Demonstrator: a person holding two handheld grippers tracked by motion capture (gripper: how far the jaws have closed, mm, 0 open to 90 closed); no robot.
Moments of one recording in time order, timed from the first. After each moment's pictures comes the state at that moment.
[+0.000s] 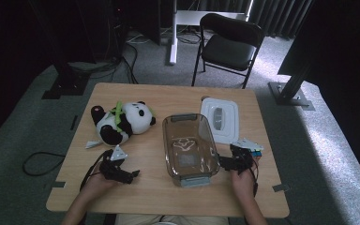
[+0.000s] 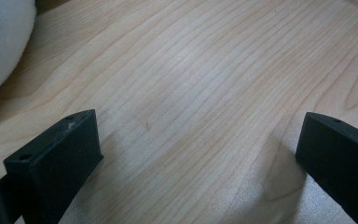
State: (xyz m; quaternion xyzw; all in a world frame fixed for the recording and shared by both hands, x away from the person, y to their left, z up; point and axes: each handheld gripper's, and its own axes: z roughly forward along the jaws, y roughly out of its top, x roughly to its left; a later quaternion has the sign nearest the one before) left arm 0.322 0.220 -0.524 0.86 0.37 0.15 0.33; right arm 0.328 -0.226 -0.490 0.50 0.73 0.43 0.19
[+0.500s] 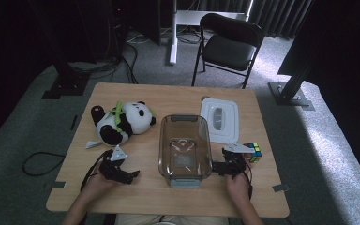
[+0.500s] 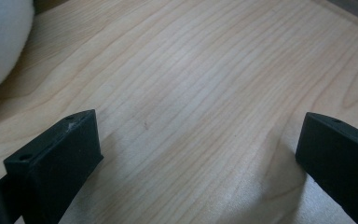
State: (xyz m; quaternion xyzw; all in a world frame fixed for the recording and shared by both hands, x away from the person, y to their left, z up) left arm 0.322 0.220 -0.524 0.86 0.36 0.15 0.33; right arm 0.321 -0.207 -0.500 0.46 0.75 0.43 0.17
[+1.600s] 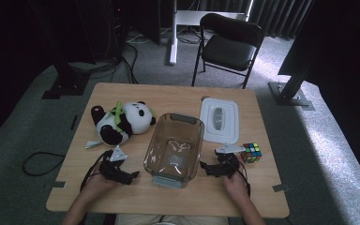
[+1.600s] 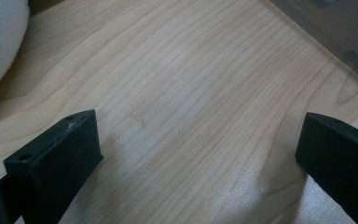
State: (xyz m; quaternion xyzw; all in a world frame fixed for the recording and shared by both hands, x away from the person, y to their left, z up) left arm 0.321 0.221 -0.525 0.86 0.36 0.14 0.34; right arm 0.335 -0.198 -0.521 0.40 0.80 0.41 0.15
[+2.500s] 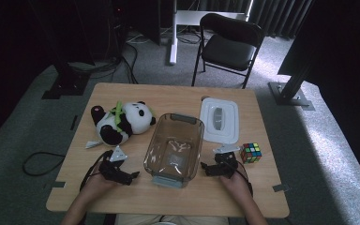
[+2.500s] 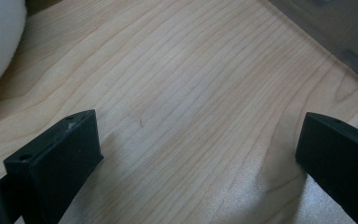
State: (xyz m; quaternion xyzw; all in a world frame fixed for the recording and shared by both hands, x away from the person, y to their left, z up) left arm 0.320 0.221 -0.524 0.86 0.35 0.14 0.34; right arm 0.340 -0.193 -0.527 0.41 0.82 0.35 0.17
